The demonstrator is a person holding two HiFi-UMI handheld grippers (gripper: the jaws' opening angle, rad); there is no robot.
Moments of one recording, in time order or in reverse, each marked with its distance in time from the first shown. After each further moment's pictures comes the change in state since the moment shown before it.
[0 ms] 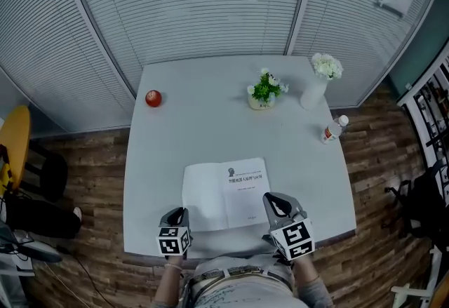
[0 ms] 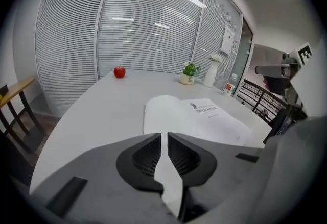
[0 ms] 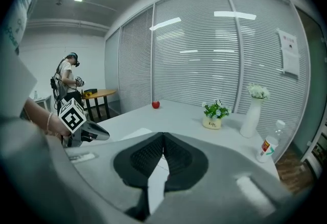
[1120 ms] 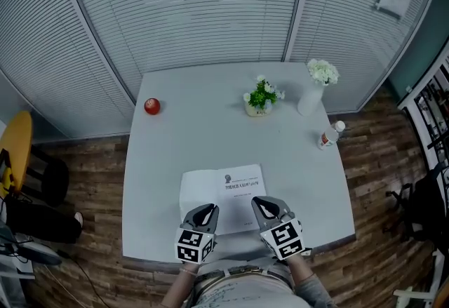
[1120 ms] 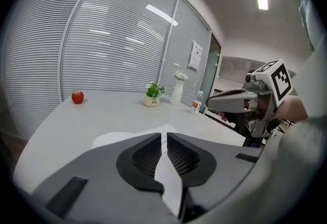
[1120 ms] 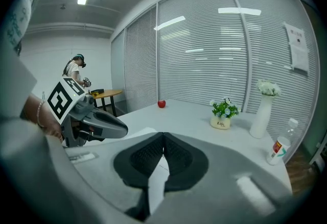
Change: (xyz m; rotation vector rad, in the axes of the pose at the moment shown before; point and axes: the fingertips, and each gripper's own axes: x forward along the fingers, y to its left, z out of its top) left arm -0.006 -0.139 0.082 0.144 -0.177 -0.285; right arm 0.020 0.008 -0.007 -0.009 0.003 0.081
